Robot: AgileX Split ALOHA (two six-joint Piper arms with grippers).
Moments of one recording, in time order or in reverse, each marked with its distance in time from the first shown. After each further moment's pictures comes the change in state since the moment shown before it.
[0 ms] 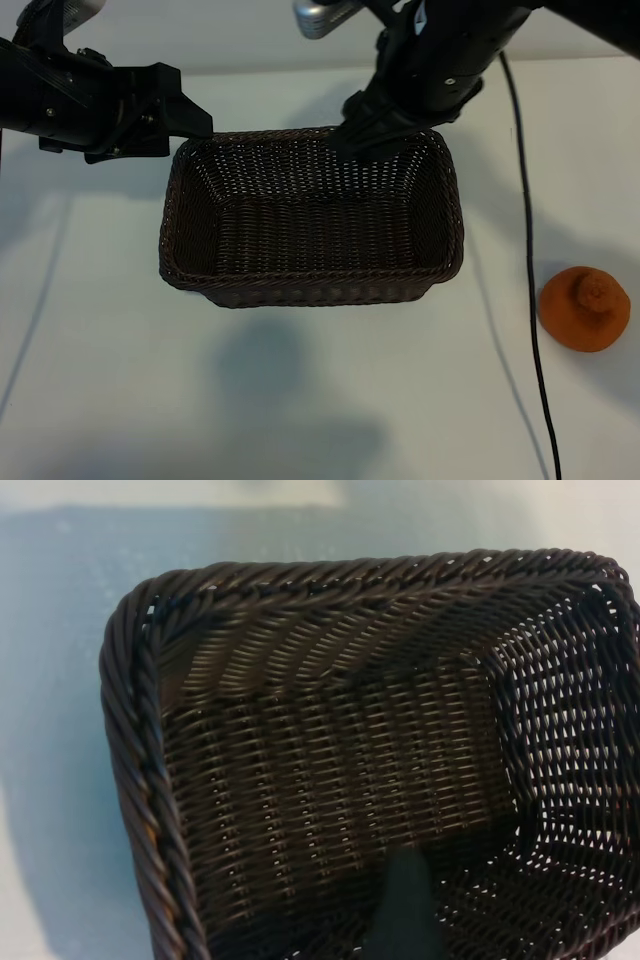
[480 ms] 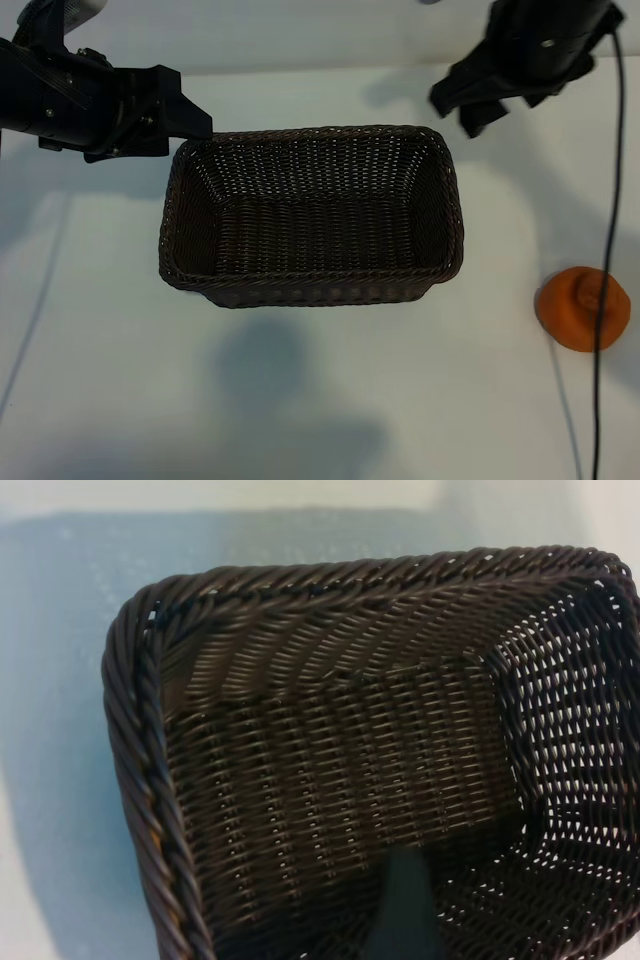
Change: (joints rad) left arm 0.000 0.000 0.000 0.002 -0.002 0.020; right arm -0.192 0.000 0.000 -0.057 0.107 0.044
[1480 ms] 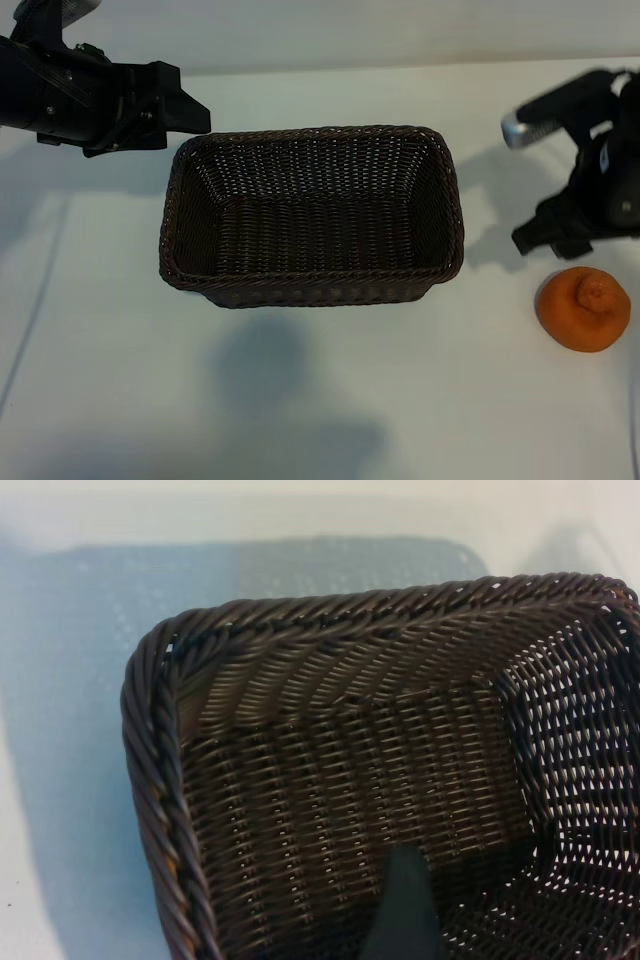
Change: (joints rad) left arm 0.000 0.000 0.000 0.000 -0.032 0.008; right arm -0.020 -0.264 0.687 -0.173 -0.340 0.200
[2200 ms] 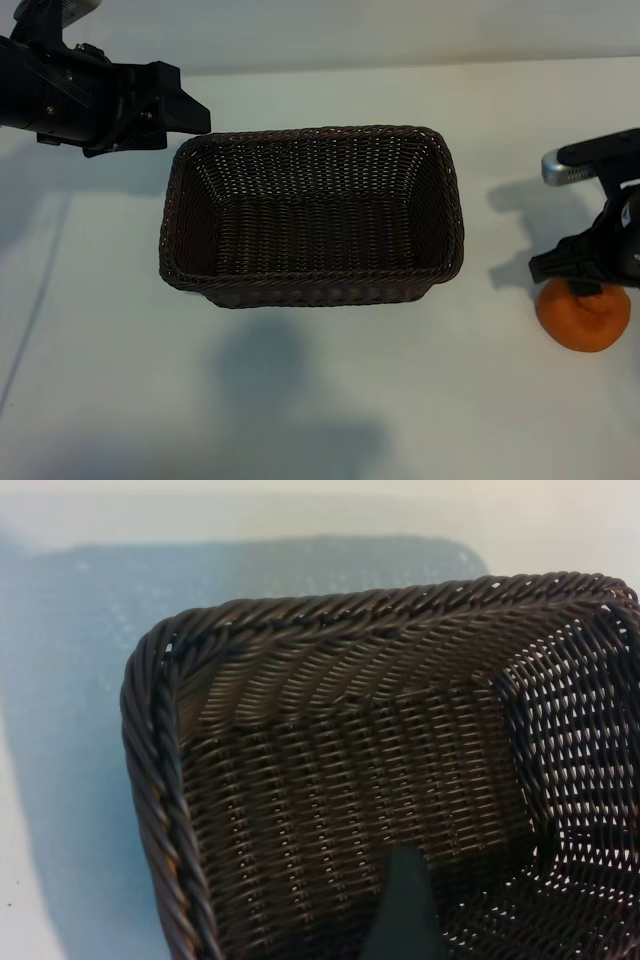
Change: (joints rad) left arm 0.000 0.000 0.000 0.000 0.000 0.005; right arm -0.088 0.000 0.191 0.038 -0.188 0.132
